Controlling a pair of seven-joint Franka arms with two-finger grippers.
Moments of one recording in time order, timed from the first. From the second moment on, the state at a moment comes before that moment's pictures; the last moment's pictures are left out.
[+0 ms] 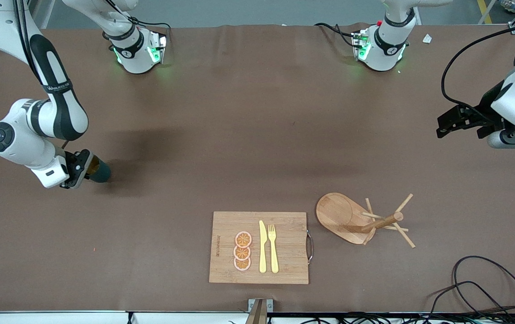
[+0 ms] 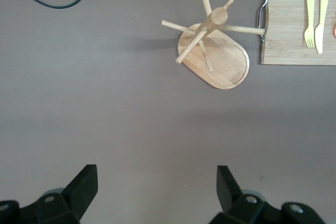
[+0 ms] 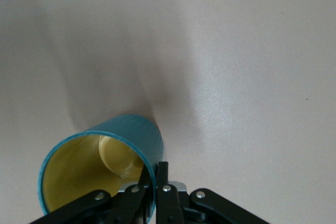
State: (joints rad) left arm -0.05 0.11 -0.09 -1.44 -0.03 1.57 -0.12; right arm -0.08 0.32 -0.07 -2.13 -0.01 2.44 -1.45
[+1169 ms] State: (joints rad) left arm -0.04 0.11 -0.10 -1.43 -0.01 1.53 -0.12; right arm -0.08 0.28 -0.06 -2.07 -0.01 2.25 -1.40
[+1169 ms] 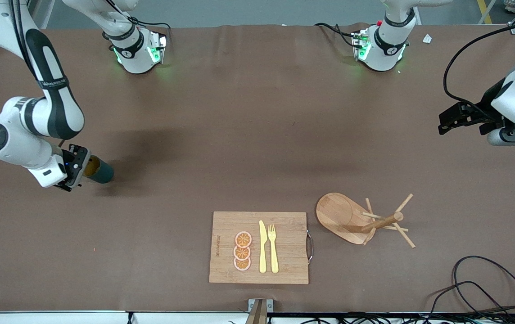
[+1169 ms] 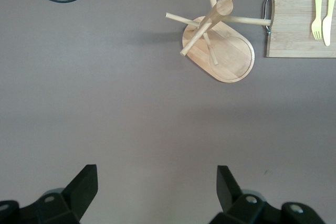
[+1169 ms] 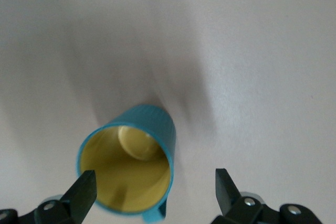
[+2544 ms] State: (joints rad) left arm -0.05 0.11 -0.10 -1.43 0.02 1.54 -0.08; right arm -0.08 -0.03 -0.05 -1.81 -0.01 1.65 -0.32
